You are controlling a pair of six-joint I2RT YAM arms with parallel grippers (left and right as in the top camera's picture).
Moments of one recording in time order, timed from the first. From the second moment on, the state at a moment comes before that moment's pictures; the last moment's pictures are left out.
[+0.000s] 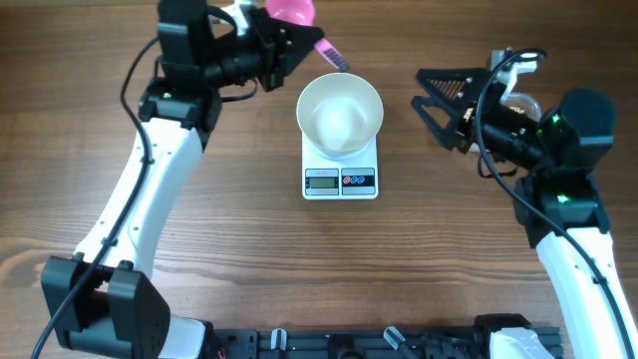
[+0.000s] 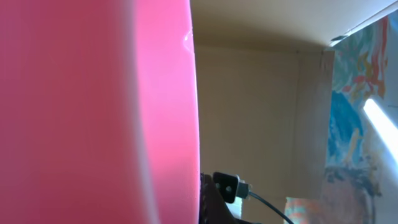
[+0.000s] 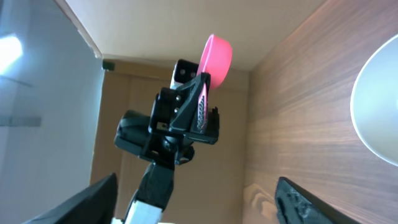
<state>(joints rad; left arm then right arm) -0.20 1.63 1.37 0.01 0.93 -1.39 0.03 1.13 0.91 0.14 -0.95 1.36</state>
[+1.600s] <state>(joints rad) -0.43 1.63 1.37 0.09 0.75 -1.47 0.17 1.24 0.92 0.37 -0.78 1.73</state>
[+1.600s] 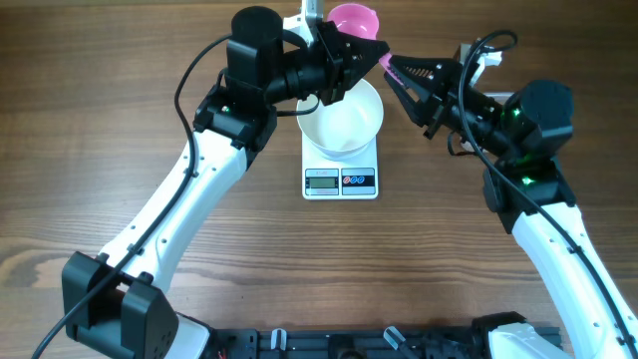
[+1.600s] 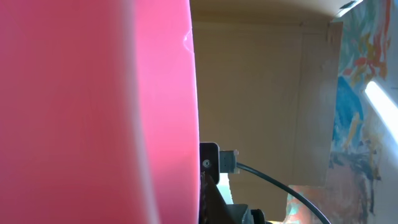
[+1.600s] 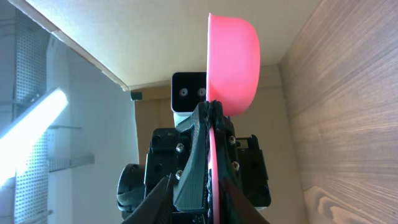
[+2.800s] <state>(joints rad) -0.43 1.62 1.37 0.09 0.76 -1.50 0.17 1.24 0.92 0.36 -0.76 1.70</state>
